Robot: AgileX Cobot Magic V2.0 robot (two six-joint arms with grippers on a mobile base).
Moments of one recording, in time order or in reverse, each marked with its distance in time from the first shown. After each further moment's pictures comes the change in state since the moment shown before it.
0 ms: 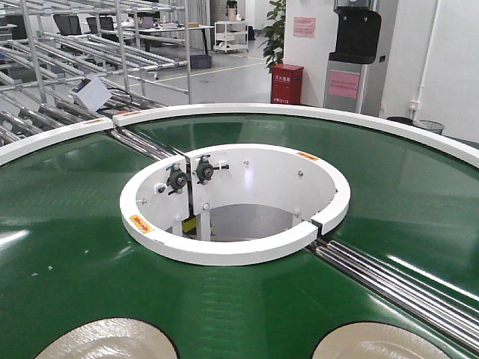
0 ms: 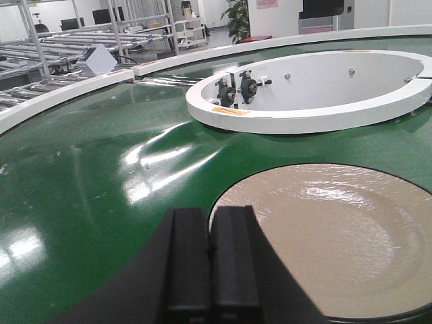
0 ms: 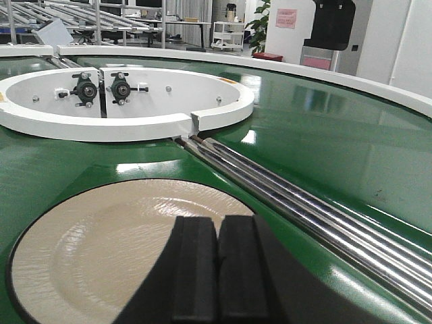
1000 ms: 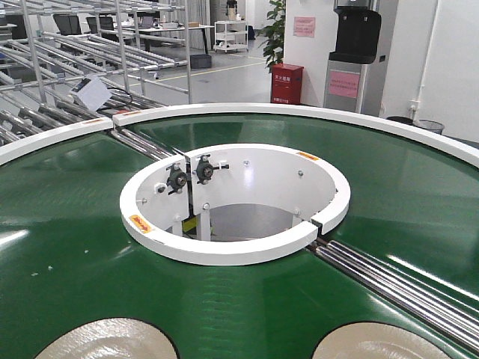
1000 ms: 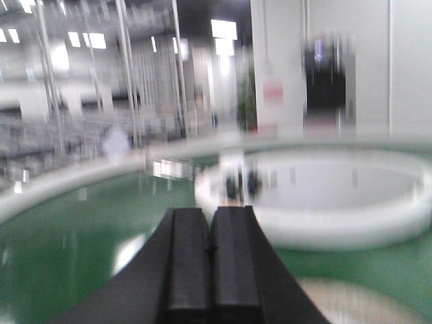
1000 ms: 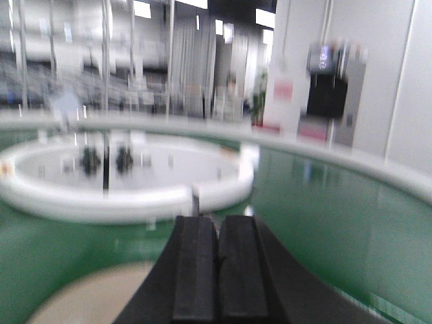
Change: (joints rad) left arm 0.000 0.000 -0.003 -0.030 -0.301 -0.053; right arm 0.000 0.000 -0.004 0.005 -0.246 -0.020
